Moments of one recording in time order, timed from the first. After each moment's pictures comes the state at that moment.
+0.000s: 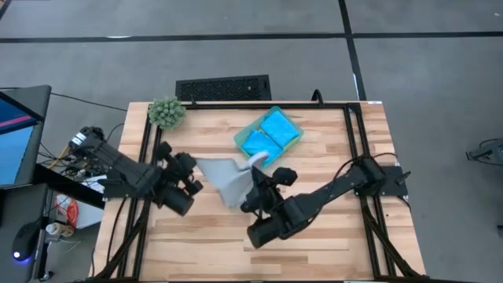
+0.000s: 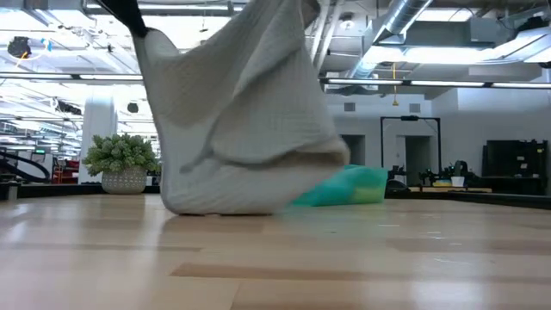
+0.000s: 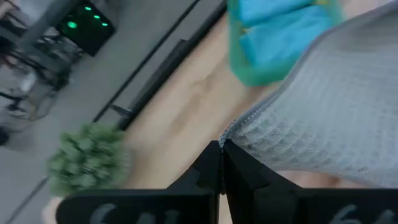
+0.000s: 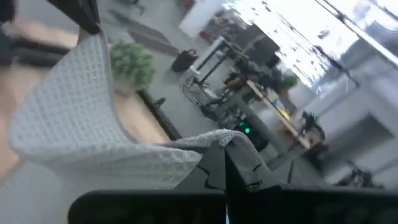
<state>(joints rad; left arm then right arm) -0.52 1.38 1.31 -1.57 -0.90 -1.17 0.49 2.09 2.00 -1.16 1.42 0.53</state>
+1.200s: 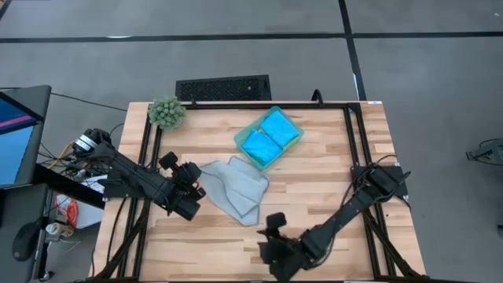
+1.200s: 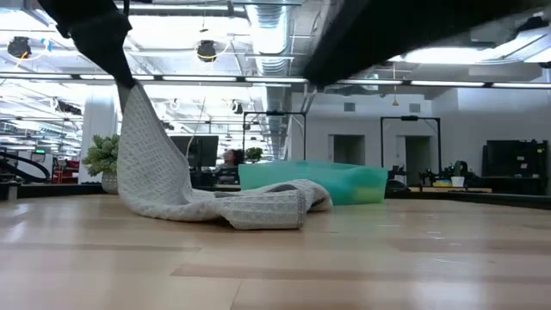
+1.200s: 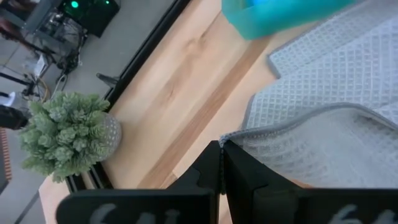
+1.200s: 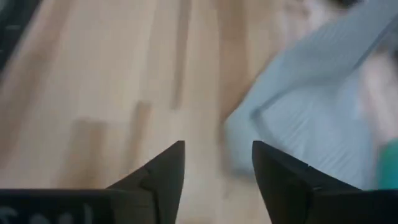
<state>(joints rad) -0.52 1.44 1.09 -1.41 -0.83 -1.21 0.70 2.08 1.53 -0.52 0.70 0.24</state>
